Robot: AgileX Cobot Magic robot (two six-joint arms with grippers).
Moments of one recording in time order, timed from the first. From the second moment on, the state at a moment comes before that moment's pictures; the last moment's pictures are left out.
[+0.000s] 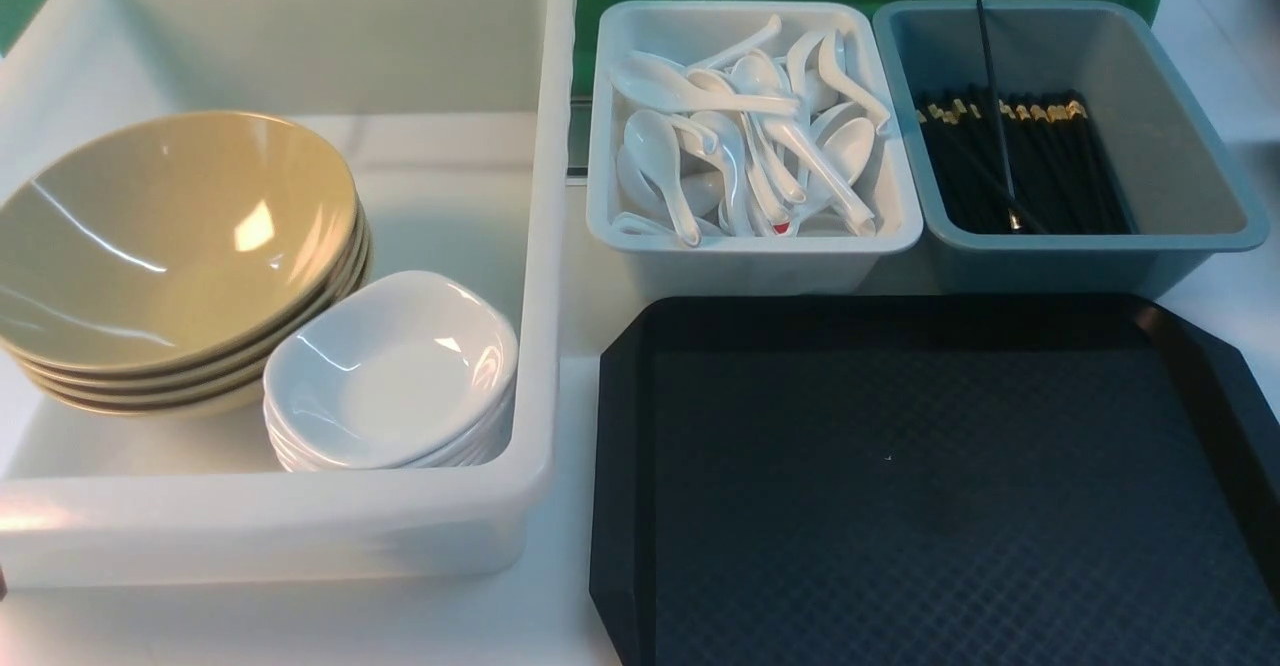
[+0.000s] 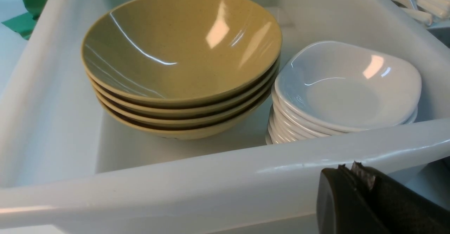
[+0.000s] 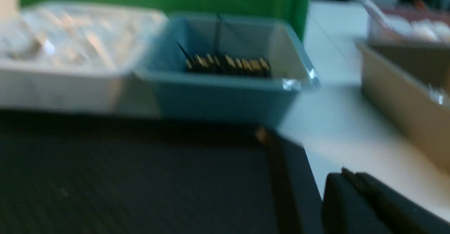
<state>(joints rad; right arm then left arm) -0.06 -0.01 0.02 -0.15 0.25 0.12 -0.11 0.08 -0.44 -0.03 0.79 0.05</state>
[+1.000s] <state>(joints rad) -0.06 -0.01 0.03 -0.15 0.34 0.16 -0.11 0.08 -0.43 -0.03 0.79 0.05</state>
